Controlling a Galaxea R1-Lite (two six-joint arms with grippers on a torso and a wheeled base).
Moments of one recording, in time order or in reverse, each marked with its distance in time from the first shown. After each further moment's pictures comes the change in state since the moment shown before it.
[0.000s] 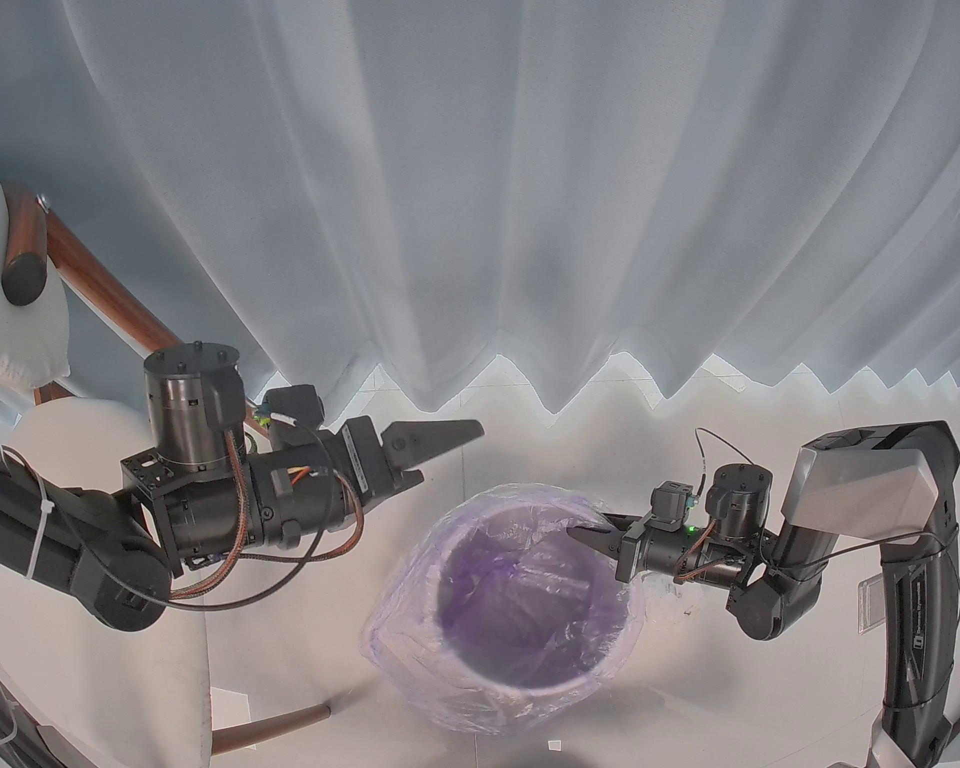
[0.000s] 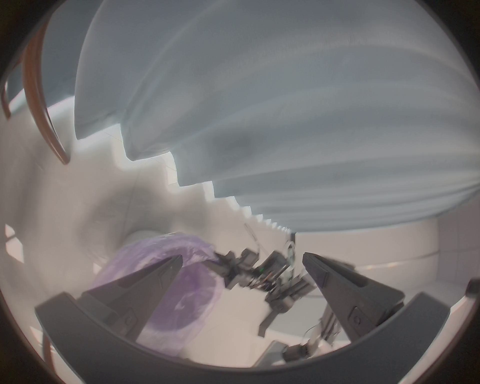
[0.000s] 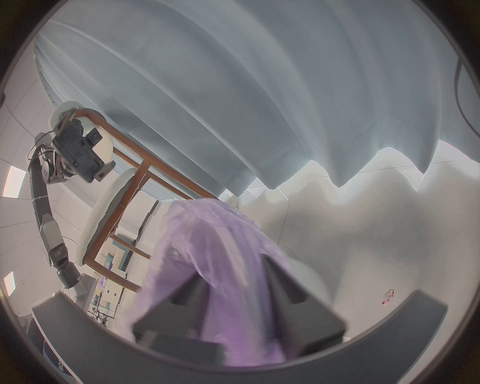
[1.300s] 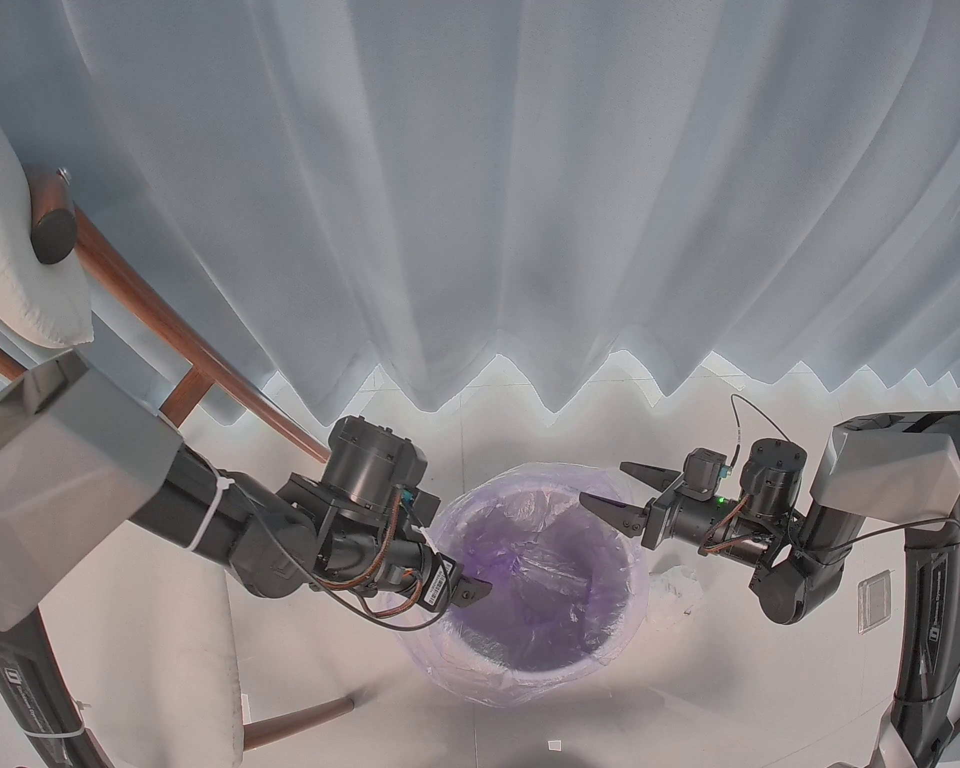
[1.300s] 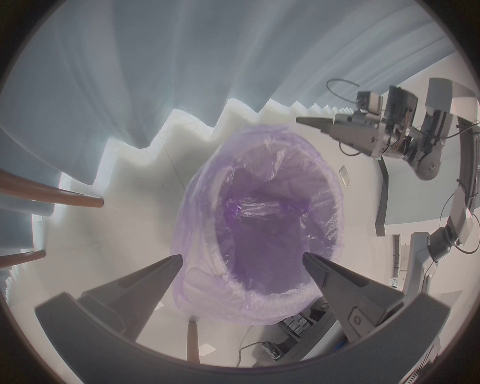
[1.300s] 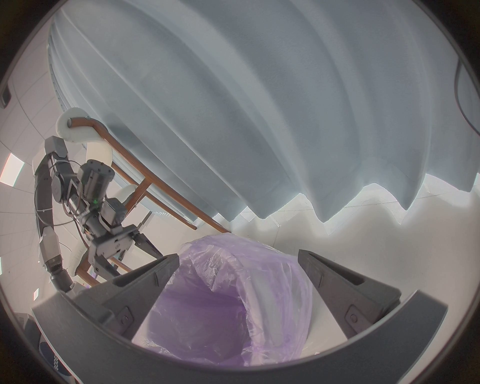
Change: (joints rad) left arm -0.073 0.330 -0.303 0.593 0.324 0.818; right arm -0.063 -0.070 0.022 -0.079 -0.004 -0.002
